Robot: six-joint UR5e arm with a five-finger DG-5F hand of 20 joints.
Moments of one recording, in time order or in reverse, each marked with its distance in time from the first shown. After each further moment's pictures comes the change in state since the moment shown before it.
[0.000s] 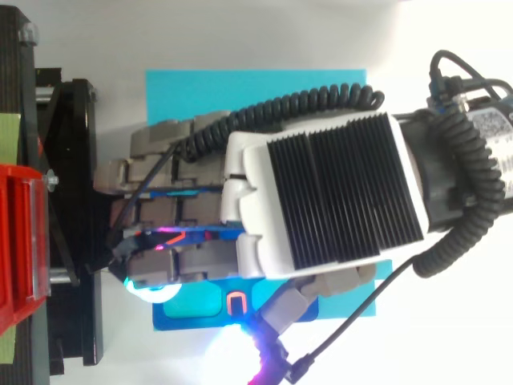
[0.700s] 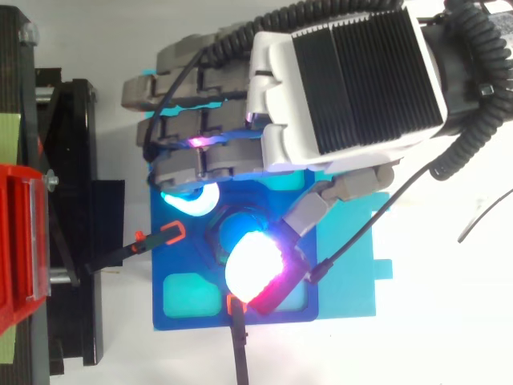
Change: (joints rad) arm -0.095 0.004 -0.012 0.011 -0.095 0.003
